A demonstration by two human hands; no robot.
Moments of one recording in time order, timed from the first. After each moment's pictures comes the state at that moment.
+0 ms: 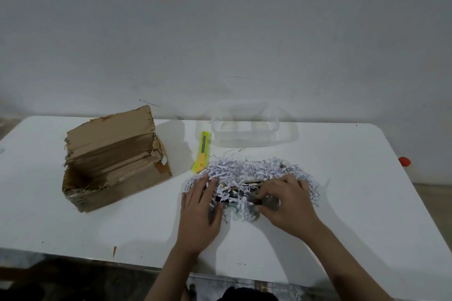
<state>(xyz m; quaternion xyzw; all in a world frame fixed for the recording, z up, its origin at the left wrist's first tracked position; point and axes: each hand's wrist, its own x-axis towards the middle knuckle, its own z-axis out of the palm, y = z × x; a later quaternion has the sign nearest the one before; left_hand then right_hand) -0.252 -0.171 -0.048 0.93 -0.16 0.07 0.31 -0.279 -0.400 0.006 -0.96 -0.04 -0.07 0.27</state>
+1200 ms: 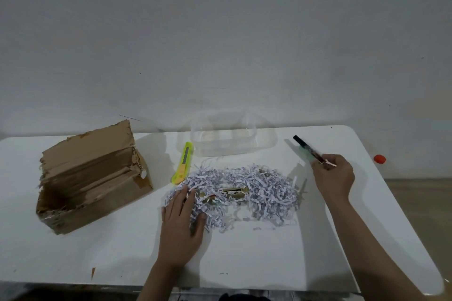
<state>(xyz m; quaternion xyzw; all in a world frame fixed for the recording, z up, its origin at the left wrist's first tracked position) -0.252 -0.175 -0.047 0.94 -0.14 0.08 0.29 -0.249 -0.524 -0.008 -0.76 0.38 -0.27 0.46</state>
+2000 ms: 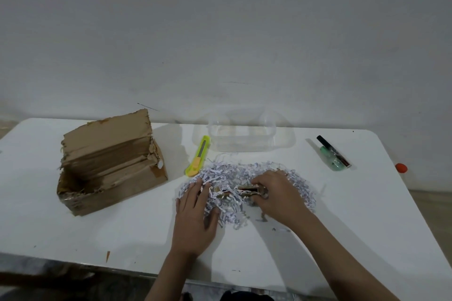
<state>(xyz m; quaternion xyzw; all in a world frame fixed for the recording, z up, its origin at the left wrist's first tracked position) -0.252 -0.174 -0.046 0.94 -0.14 0.08 0.29 -0.244 -0.400 0.005 -0.96 -0.05 -0.02 0.28</state>
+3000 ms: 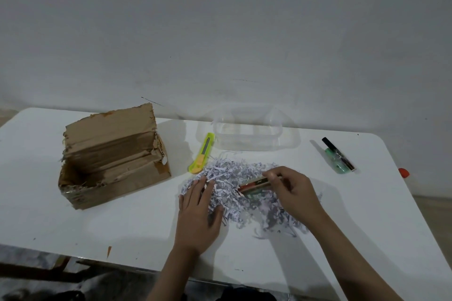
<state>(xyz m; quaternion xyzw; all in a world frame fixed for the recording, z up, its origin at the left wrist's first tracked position) -0.251 -0.173 -0.050 0.94 -0.13 0.07 0.31 -0.260 -0.406 0.032 -0.83 0.04 -0.07 0.54</state>
